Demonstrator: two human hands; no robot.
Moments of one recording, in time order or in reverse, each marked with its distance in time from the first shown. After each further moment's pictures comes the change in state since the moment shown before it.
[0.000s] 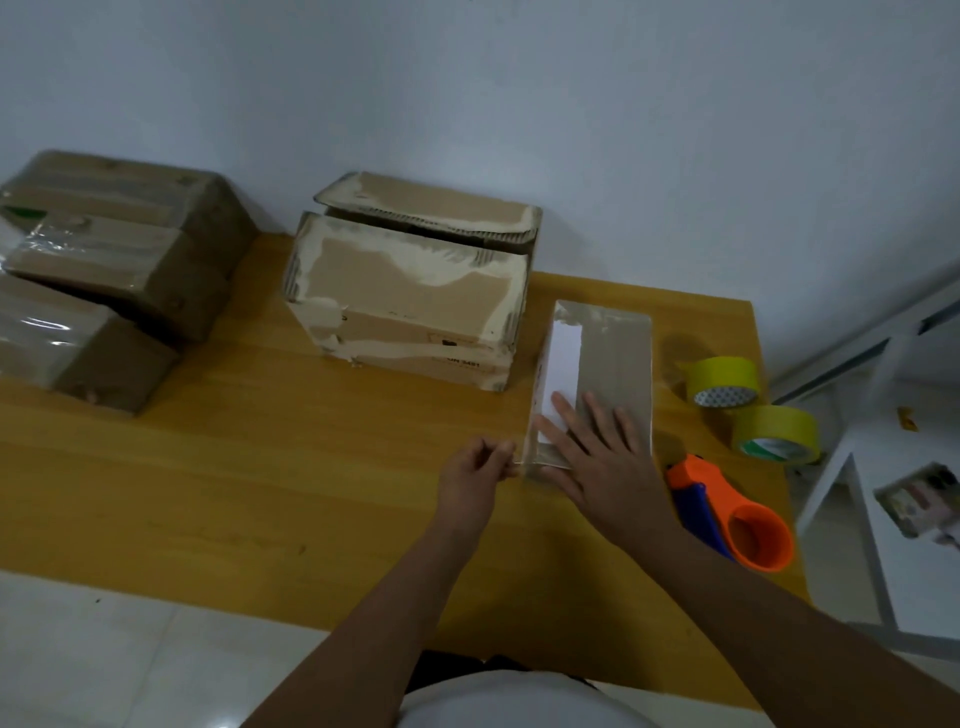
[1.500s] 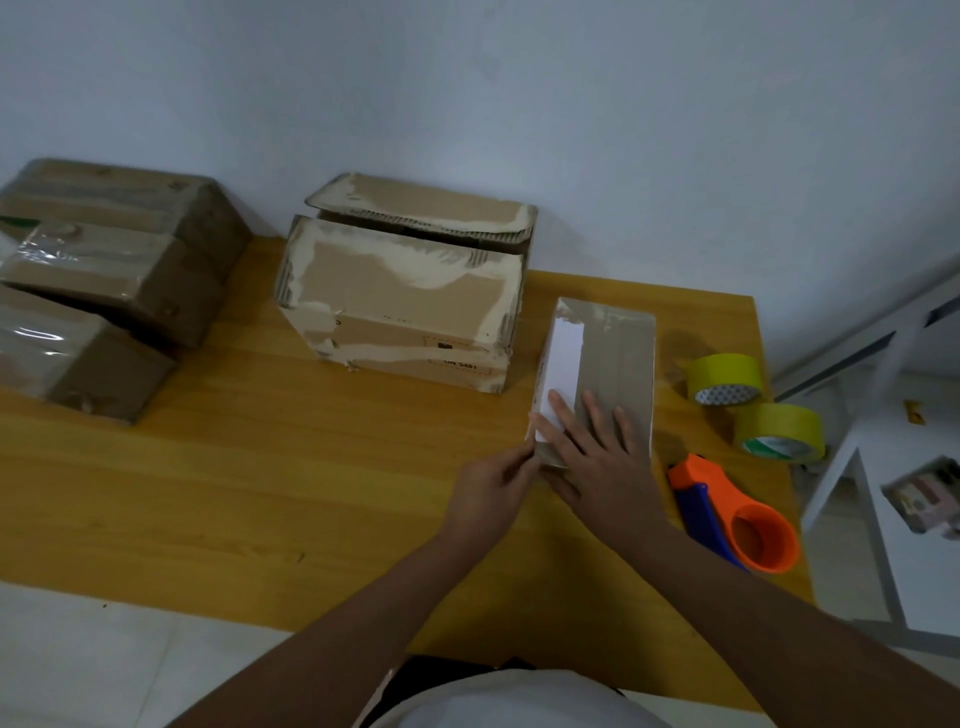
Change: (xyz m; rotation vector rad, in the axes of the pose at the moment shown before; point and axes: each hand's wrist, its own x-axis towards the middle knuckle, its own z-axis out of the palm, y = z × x) left_hand -0.012 0.016 0.008 0.543 -0.183 0.377; right_hand 0.004 -0.001 0.013 -0.018 0.068 0.026
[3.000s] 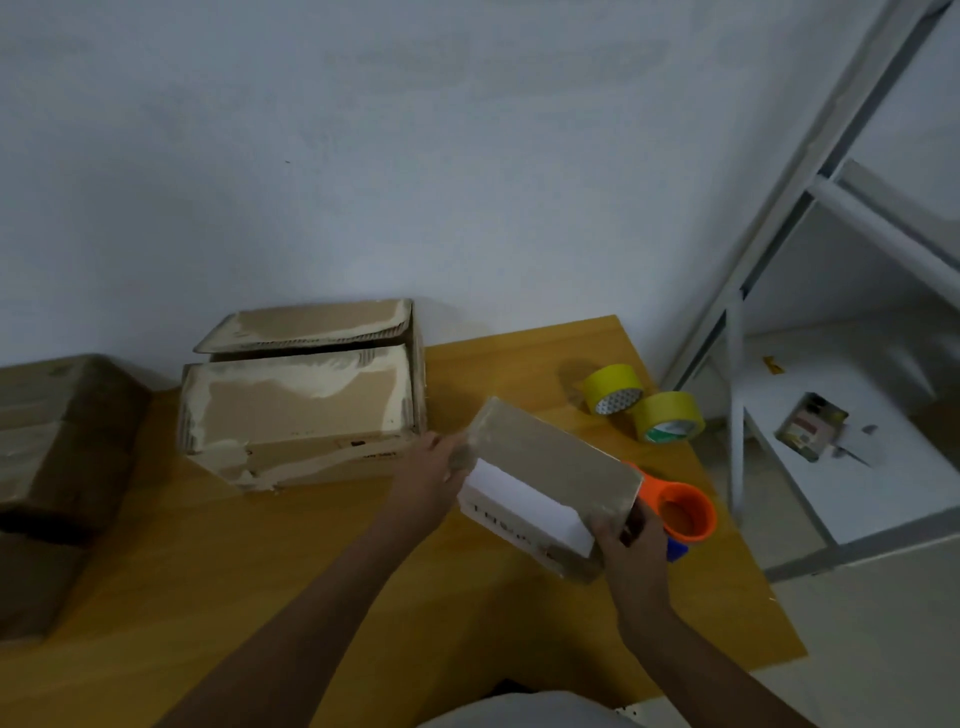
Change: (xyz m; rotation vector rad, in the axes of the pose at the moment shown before) left_hand 0.082 0.030 -0.028 0.558 -0.225 0.224; right_hand -0.088 -0.011 -0.012 1.503 0.610 1.157
